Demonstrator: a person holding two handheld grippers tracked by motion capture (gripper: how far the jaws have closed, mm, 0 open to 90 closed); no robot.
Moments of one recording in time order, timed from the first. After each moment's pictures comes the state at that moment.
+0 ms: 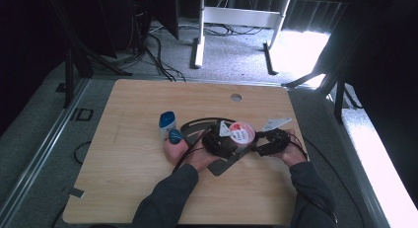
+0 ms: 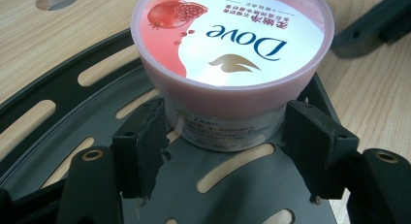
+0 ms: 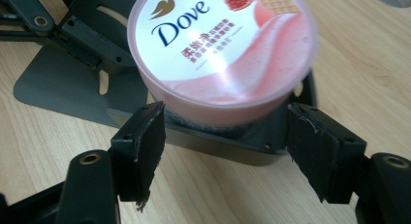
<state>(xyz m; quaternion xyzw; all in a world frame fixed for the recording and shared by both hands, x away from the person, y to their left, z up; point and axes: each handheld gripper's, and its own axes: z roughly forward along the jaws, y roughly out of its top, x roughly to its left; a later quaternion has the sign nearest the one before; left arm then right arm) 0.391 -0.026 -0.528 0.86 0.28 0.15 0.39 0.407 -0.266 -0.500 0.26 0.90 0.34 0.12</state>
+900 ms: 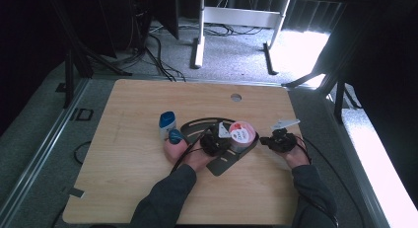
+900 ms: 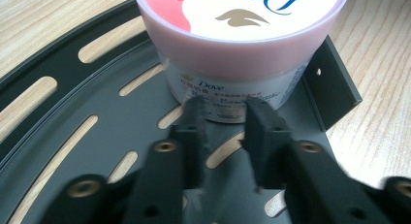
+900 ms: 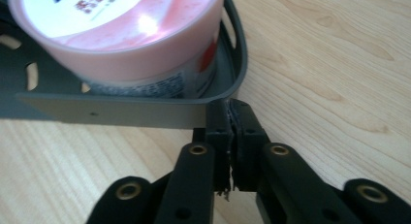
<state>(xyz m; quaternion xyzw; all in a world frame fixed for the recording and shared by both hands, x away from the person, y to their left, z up) 0.391 -0.022 -0.533 0.88 0.28 0.15 0.36 0.414 -0.293 -0.520 0.36 0.86 0.33 0.14</state>
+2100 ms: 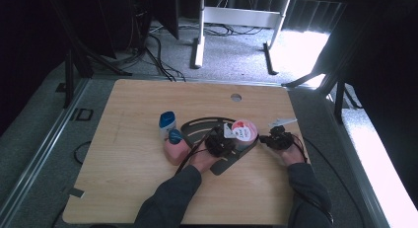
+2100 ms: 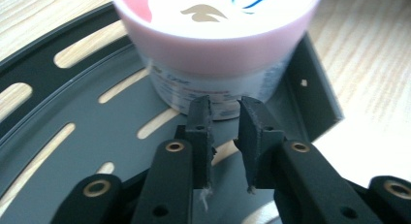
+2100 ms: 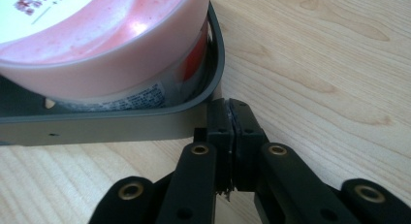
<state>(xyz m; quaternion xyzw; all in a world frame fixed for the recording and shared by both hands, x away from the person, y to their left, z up) 0.388 -0.036 -0.532 0.88 0.28 0.14 0.36 0.428 -0.292 -0.533 0.40 0.85 0.32 0.13</state>
